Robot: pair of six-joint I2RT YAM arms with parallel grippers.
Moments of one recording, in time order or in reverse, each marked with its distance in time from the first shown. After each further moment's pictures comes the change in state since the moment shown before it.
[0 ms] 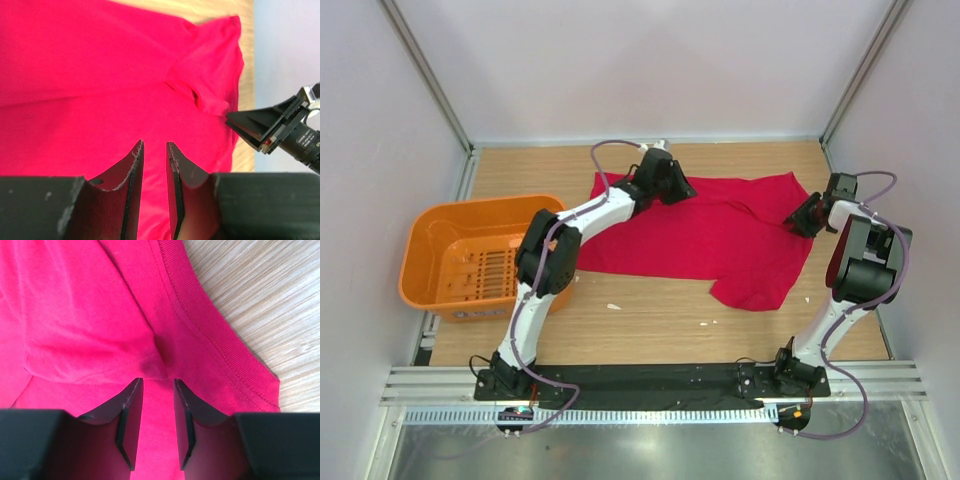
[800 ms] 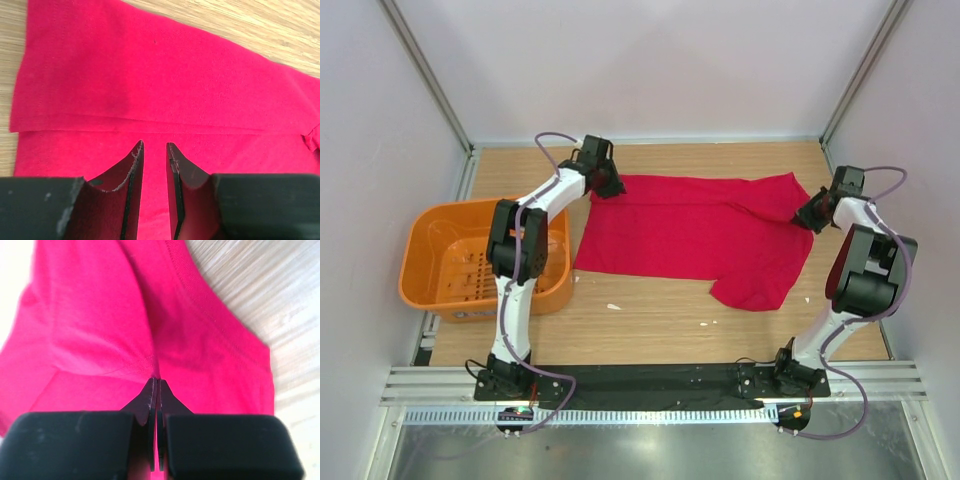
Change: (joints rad) left arm 0.311 -0.043 -0.036 -0.311 -0.029 0.198; right arm 0.000 -0.077 0.034 -0.099 0.035 0.050
